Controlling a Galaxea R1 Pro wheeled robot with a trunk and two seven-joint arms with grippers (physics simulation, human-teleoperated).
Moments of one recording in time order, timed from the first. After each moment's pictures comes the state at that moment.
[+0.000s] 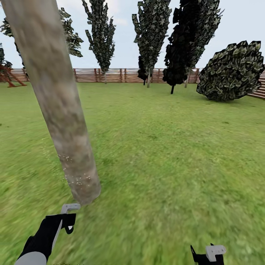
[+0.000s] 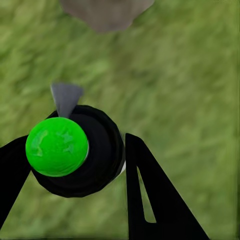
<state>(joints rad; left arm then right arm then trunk) -0.50 0.04 0.42 -0.76 -0.39 0.51 -0.20 -0.33 -0.11 -0.61 -0.24 0.60 -0.60 0.09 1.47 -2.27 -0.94</state>
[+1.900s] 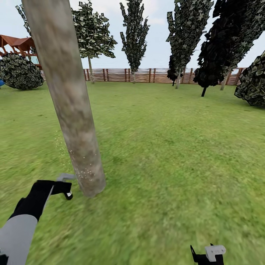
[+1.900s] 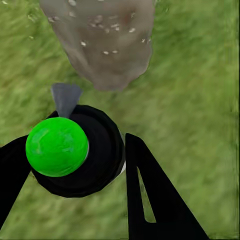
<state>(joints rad) -0.74 0.20 0.26 -0.79 -0.39 0.64 -0.45 -0.33 -0.11 -0.61 -0.24 0.60 -0.60 0.09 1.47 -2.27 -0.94</state>
